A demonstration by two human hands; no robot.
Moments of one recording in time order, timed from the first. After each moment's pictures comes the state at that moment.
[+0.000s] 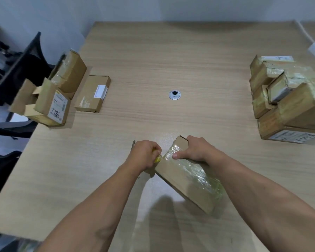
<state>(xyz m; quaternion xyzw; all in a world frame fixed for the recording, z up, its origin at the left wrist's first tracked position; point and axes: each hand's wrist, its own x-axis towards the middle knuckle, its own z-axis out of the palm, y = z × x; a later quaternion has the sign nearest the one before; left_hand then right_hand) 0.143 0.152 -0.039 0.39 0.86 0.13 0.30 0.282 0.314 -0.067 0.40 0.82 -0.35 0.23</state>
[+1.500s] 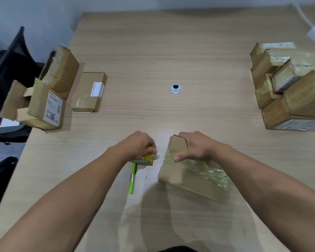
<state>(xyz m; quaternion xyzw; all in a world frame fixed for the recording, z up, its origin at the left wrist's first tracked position) 0.077 0.155 -0.026 0.54 0.76 -0.01 0.36 0.267 0.302 -0.051 0.27 0.84 -0.44 0.18</state>
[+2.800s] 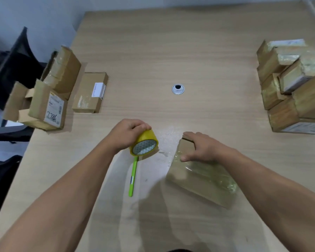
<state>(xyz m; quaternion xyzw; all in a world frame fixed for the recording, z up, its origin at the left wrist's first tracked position) 0.048 0.151 -0.013 0.36 0.78 0.32 0.39 0.283 0.318 -0.073 0.31 0.84 -0.37 0.24</state>
